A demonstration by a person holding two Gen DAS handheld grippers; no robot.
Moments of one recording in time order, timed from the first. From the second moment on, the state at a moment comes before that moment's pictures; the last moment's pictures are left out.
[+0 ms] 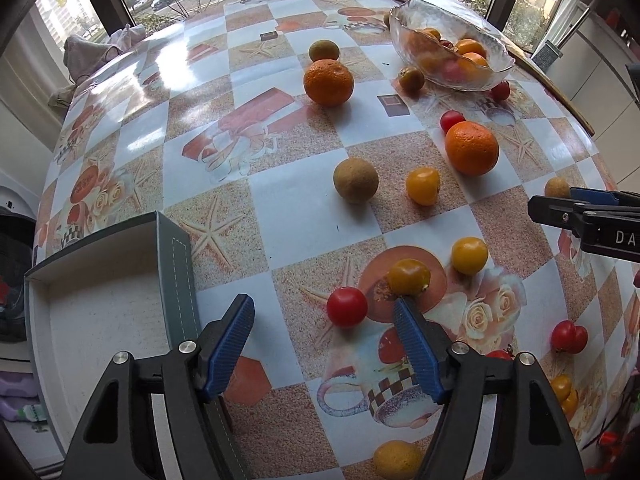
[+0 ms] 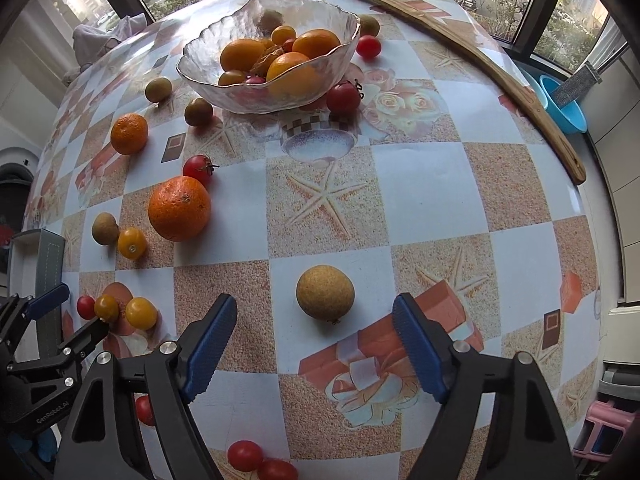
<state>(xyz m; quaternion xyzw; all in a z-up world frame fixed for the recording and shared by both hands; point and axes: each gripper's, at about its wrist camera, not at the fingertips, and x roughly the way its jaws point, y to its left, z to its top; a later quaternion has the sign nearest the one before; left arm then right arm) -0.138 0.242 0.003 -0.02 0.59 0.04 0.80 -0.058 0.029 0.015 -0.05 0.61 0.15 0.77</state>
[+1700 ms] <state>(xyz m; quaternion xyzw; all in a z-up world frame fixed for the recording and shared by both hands) -0.249 0.413 0.039 -0.15 0.54 0.18 0.81 -0.142 0.248 0.064 -0.06 0.60 0.36 0.71</state>
